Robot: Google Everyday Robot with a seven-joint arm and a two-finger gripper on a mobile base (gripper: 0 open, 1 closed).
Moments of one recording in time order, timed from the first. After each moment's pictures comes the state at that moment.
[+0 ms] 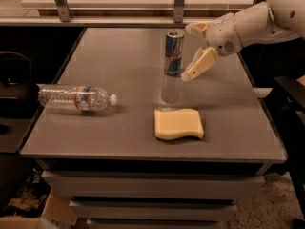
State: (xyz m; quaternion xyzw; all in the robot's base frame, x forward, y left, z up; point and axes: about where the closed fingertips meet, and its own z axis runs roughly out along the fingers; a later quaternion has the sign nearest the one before) arm 0.637 -0.091 0.920 -0.61 0.63 0.24 0.43
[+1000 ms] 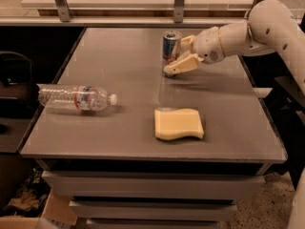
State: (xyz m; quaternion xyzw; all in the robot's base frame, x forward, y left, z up) arm 0.672 -0.069 0.882 -0.59 0.61 0.28 0.45
